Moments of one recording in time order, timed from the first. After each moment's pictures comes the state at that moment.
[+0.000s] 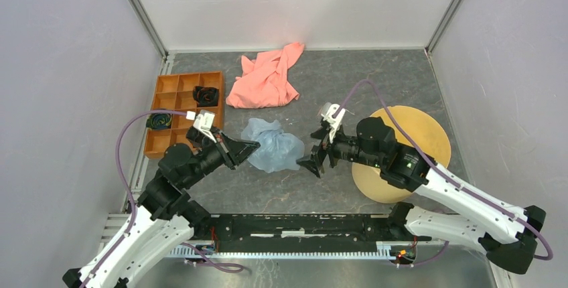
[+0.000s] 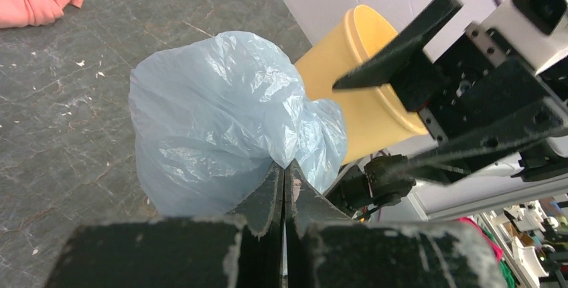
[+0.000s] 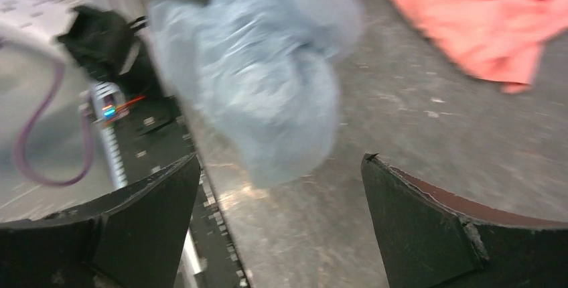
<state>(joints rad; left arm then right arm) -0.65 0.43 0.61 -0.23 0.18 -0.70 0.95 0.91 0.91 -0.29 -0.26 0.09</state>
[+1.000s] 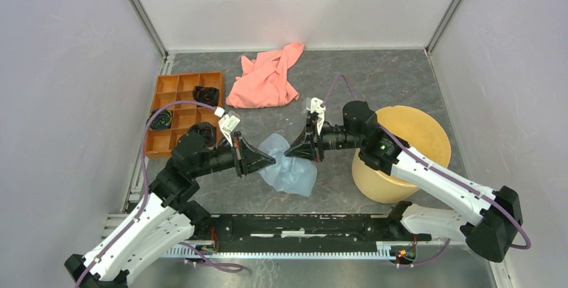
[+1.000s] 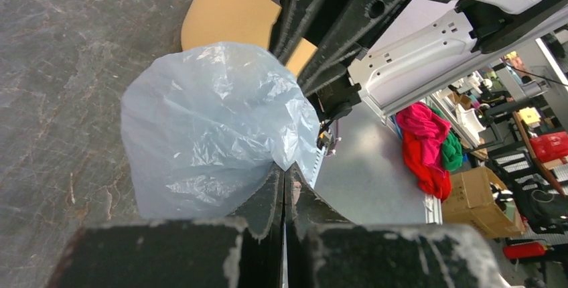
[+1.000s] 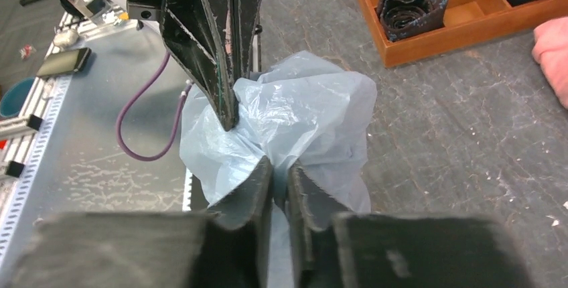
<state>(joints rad) -0.65 0.58 0.61 -0.13 0.60 -0.61 0.82 1.12 0.91 -0.02 -0.72 0.10</state>
